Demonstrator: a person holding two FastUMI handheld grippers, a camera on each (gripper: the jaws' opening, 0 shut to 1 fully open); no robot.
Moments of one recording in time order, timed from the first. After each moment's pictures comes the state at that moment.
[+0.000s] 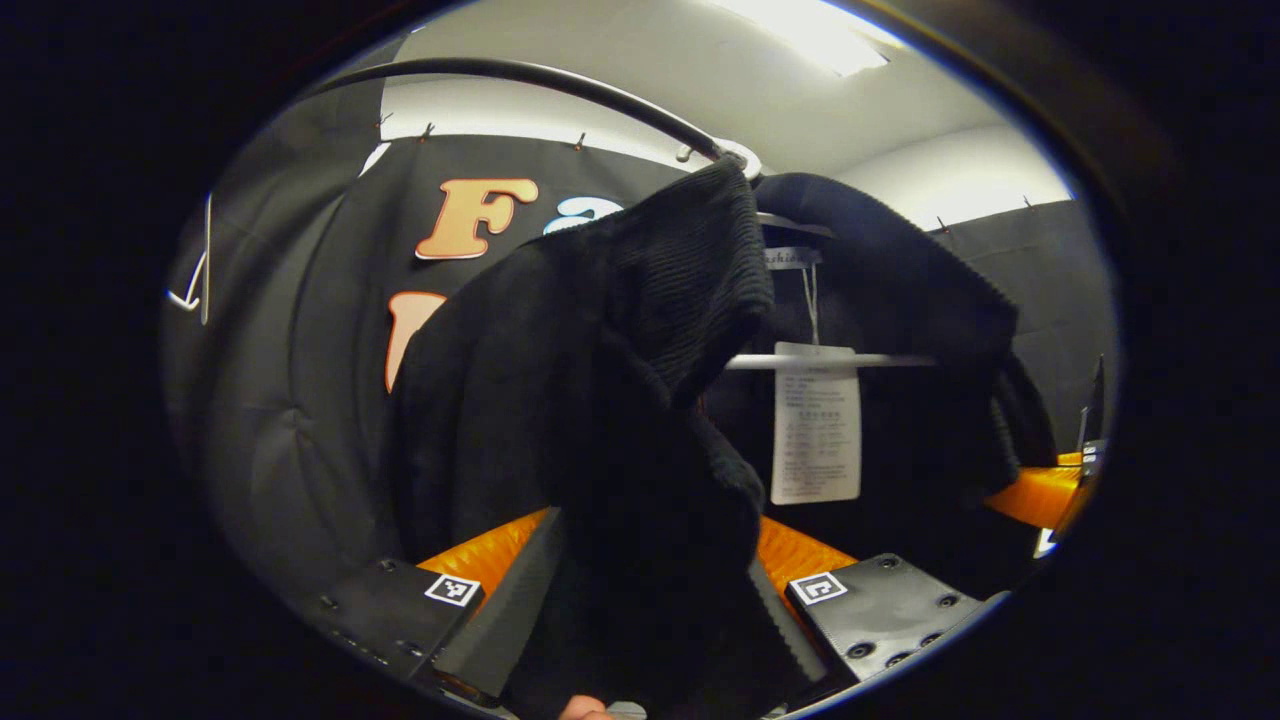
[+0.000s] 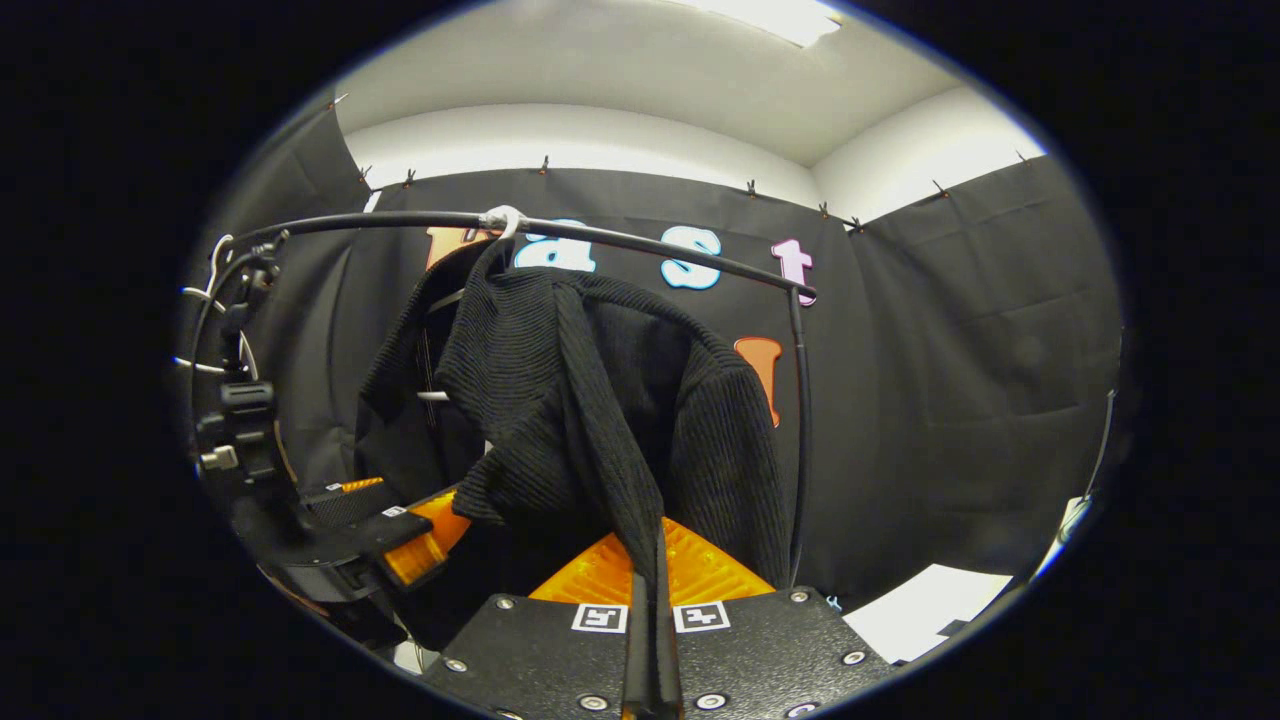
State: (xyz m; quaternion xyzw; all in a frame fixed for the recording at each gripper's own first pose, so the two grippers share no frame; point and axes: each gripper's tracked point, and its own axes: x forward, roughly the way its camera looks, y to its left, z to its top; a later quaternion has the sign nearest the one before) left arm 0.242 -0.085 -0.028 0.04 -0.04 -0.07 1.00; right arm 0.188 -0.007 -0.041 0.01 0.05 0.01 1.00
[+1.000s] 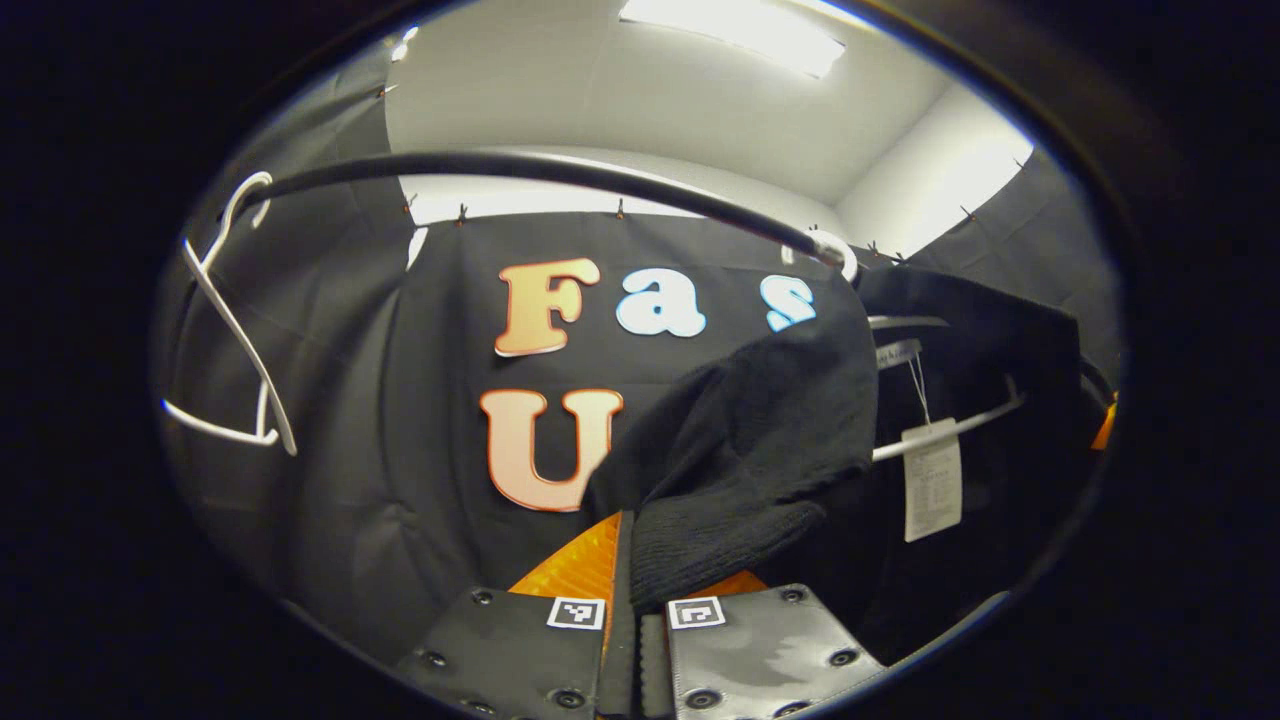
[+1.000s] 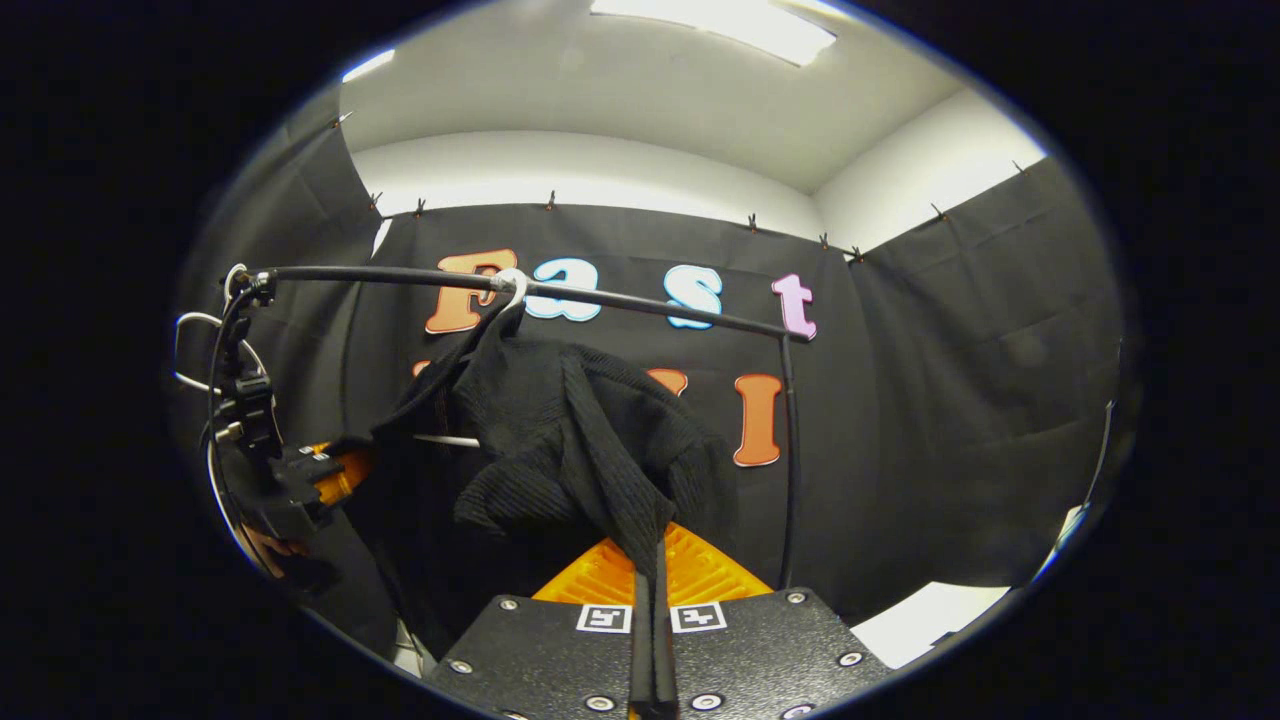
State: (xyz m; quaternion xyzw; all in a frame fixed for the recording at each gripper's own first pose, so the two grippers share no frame) left arm 0.212 0.013 0.073 0.12 -0.14 0.04 0.98; right arm 0.157 -0.026 0.020 -0.01 -0.01 0.01 1.00
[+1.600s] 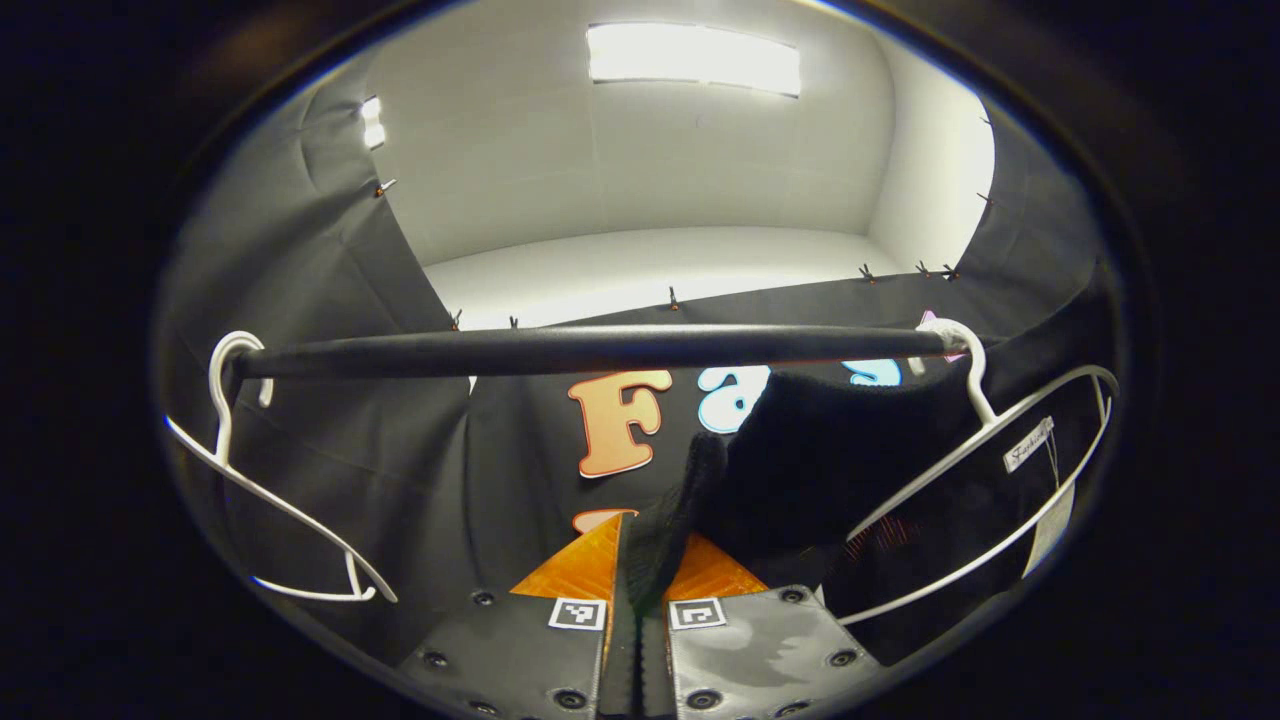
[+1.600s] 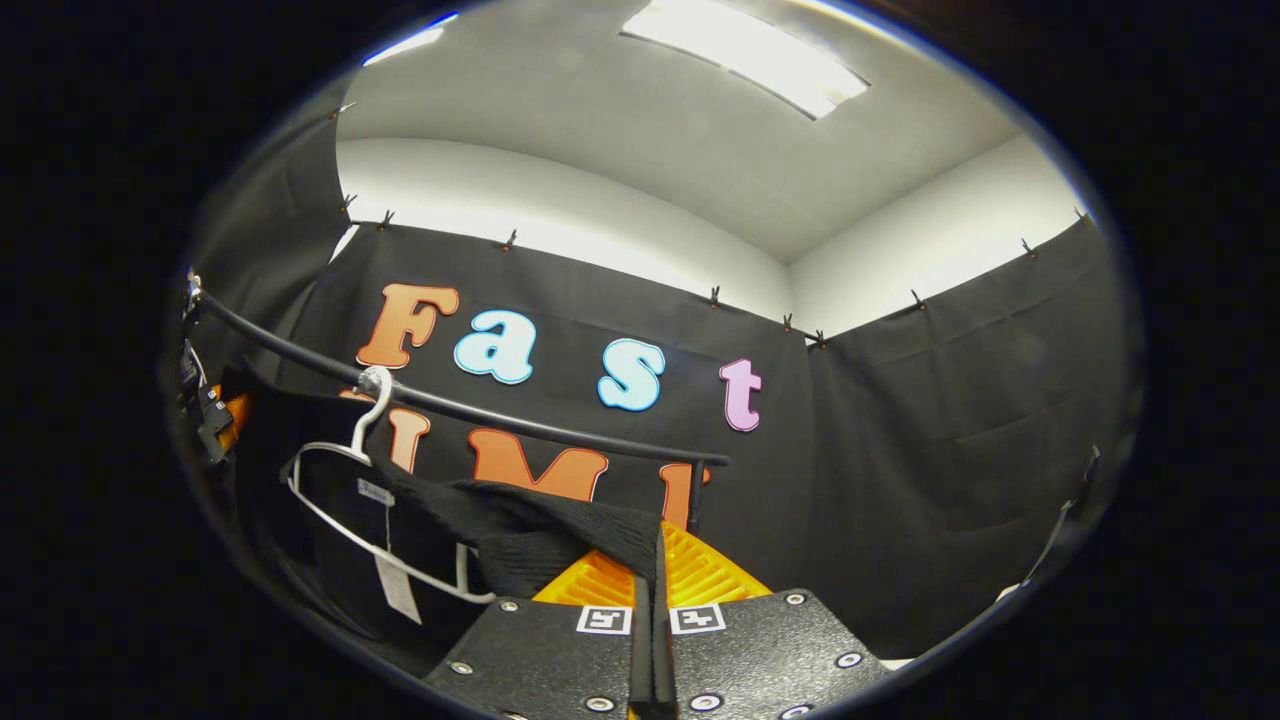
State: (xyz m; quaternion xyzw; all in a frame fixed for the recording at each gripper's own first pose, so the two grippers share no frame) left arm 0.228 0.057 0.190 0.19 -0.26 0.13 0.94; right arm 0.240 -0.118 0.146 -0.06 -0.07 -0.04 0.99
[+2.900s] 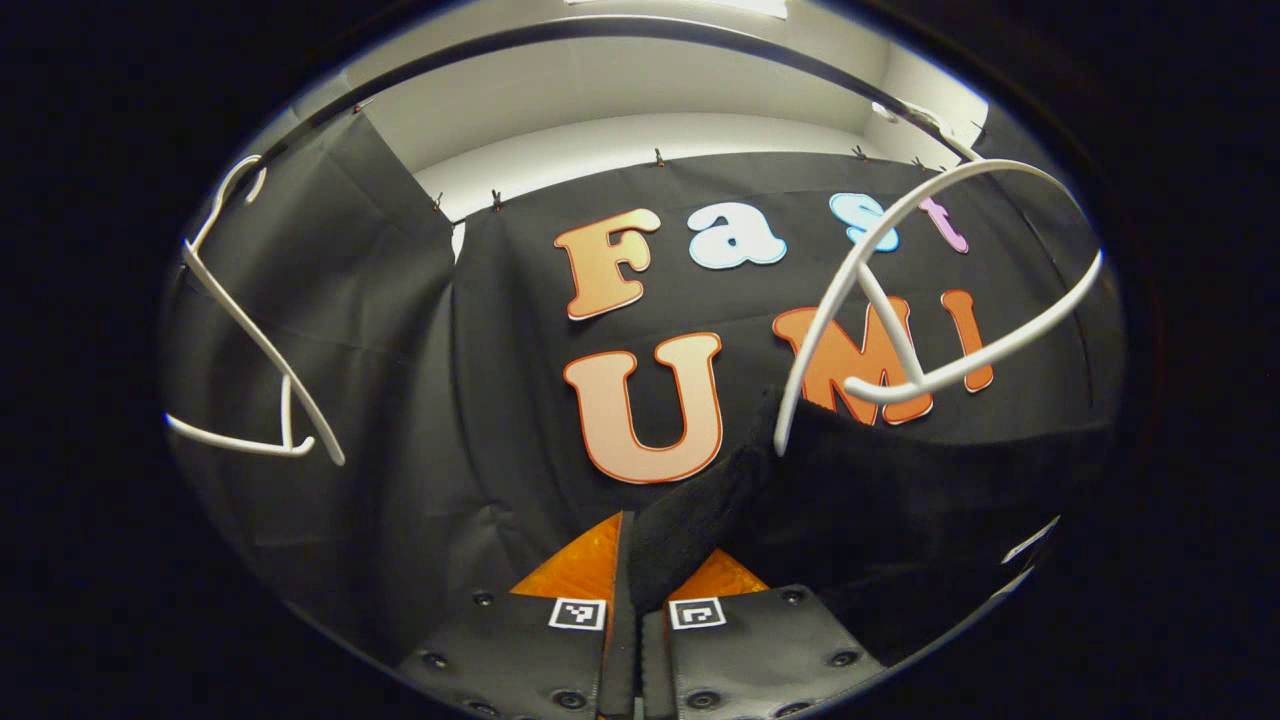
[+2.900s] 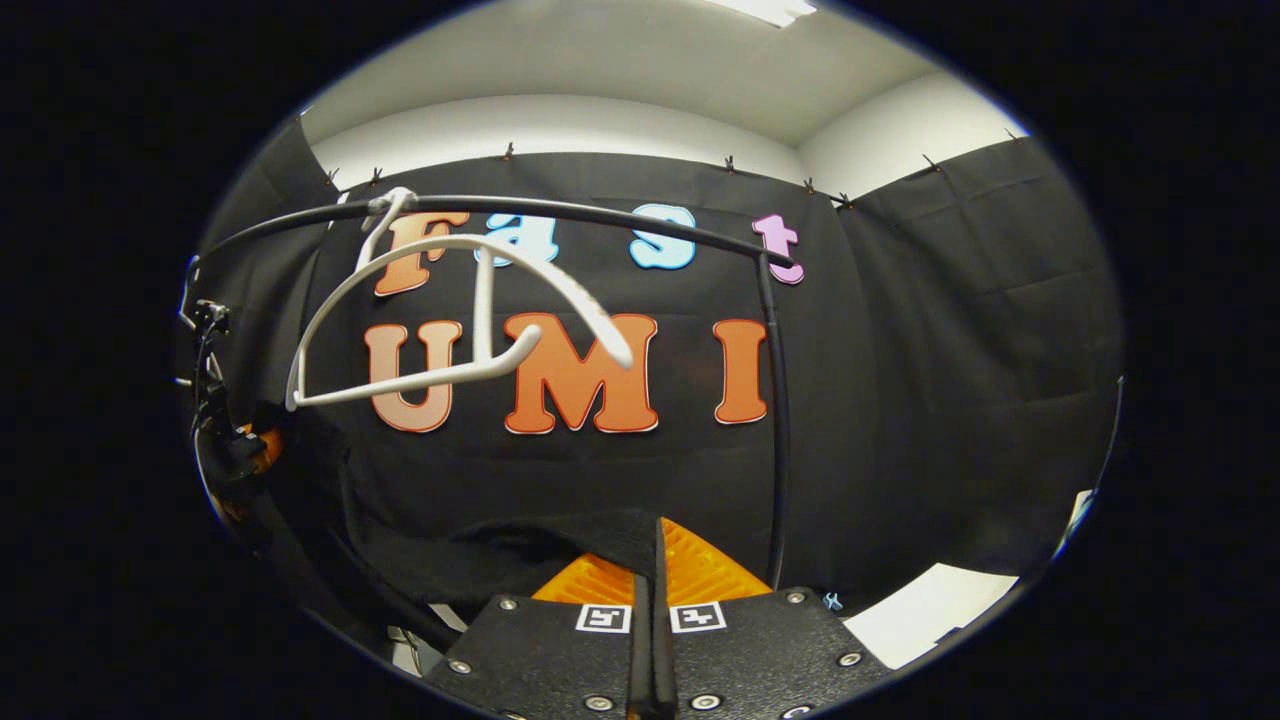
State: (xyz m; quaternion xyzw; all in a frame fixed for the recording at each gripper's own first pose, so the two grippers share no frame) left arm 0.270 0.124 0.018 0.20 -0.07 0.16 0.96; right arm 0.251 -0.058 -0.067 0.01 0.07 0.00 1.00
